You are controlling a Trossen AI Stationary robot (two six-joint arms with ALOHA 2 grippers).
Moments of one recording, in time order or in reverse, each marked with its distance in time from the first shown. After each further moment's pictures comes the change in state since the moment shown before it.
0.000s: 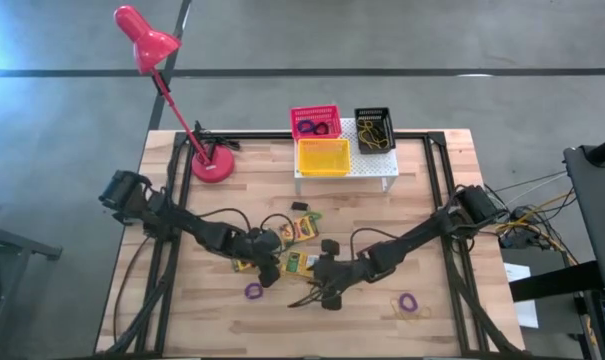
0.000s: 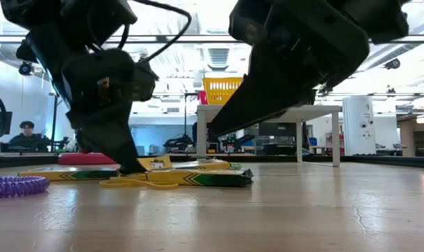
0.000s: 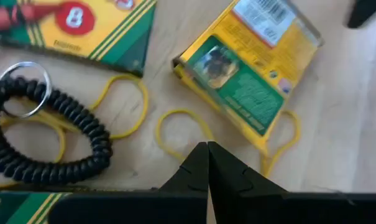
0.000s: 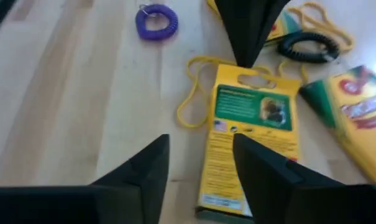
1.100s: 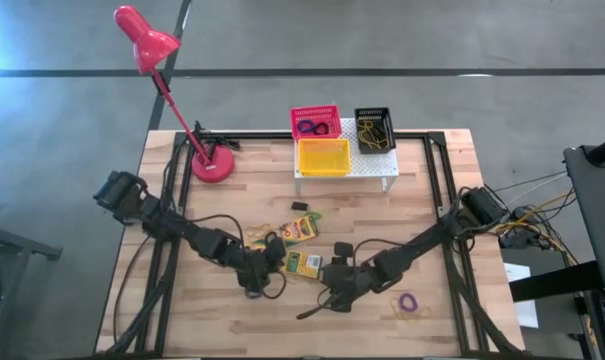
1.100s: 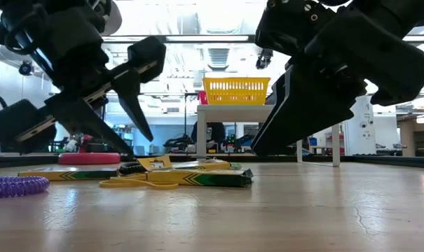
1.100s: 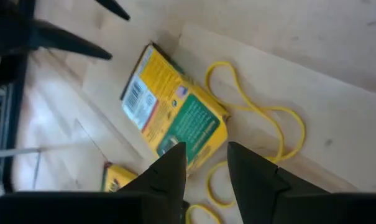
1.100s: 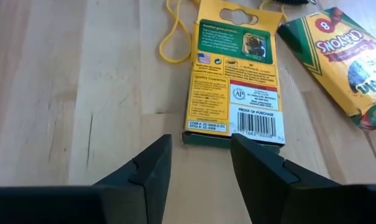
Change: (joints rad) left arm -0.093 -0.033 0.015 0.041 -0.124 1.687; right arm 0.077 -0.025 0.005 -0.242 0.124 0.120
